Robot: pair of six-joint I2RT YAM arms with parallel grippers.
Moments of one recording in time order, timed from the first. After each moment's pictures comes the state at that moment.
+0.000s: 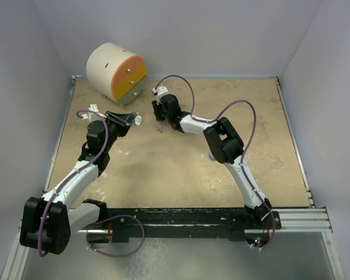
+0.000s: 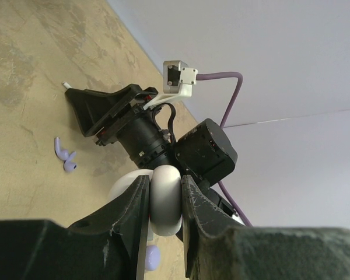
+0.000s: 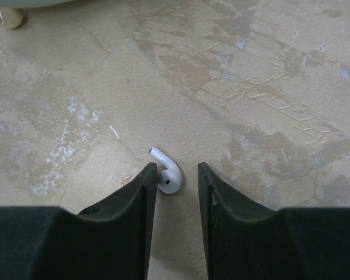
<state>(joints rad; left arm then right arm) -0.21 1.08 0.54 0.40 0.06 -1.17 0.67 2.48 1.84 0.20 0.09 0.09</state>
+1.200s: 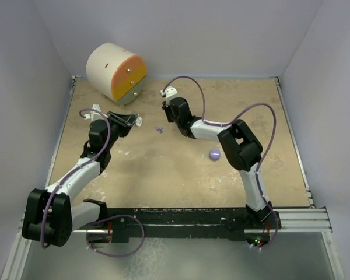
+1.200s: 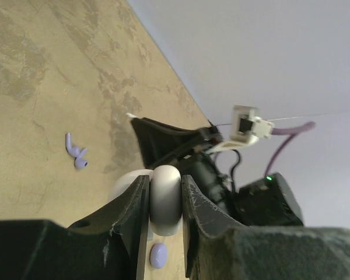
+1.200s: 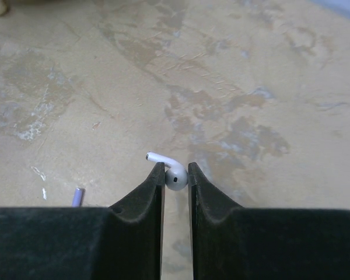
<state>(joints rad) -0.20 1.14 0.54 0.43 0.08 -1.18 0.67 2.21 1.49 0.30 0.22 0.00</state>
